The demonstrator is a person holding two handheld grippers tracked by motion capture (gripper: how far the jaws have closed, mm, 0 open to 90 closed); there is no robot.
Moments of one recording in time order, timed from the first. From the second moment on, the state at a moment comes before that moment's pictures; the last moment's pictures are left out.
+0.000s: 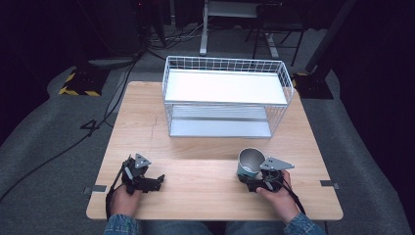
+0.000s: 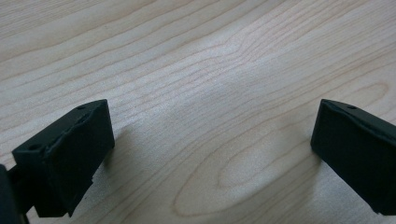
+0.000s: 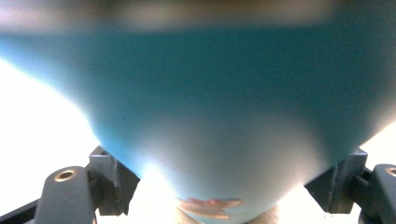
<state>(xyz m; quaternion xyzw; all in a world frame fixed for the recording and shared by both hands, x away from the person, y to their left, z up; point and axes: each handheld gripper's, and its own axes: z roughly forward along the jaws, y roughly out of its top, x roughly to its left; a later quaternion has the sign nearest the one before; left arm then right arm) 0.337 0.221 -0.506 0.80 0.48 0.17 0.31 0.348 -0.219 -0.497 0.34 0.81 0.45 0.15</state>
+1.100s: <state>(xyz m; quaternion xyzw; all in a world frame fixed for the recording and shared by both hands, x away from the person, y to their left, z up) 0.330 0.222 -0.506 0.80 0.48 0.17 0.31 0.415 -0.192 -0.453 0.34 0.81 0.46 0.14</state>
